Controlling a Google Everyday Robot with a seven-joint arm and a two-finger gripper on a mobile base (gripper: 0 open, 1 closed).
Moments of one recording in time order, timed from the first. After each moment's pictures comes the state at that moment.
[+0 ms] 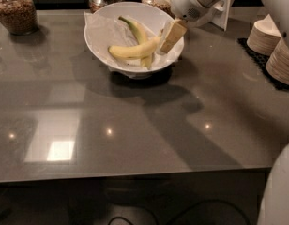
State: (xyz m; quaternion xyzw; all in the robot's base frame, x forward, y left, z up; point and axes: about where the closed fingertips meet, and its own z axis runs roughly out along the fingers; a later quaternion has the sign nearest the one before) arm 0.697 -0.050 0.960 -0.69 0.61 0.05 0.38
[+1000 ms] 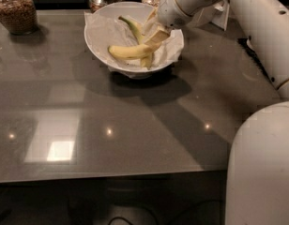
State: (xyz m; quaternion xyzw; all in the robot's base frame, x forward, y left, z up) arm 0.723 -0.017 0.921 -0.73 0.58 0.07 0.36
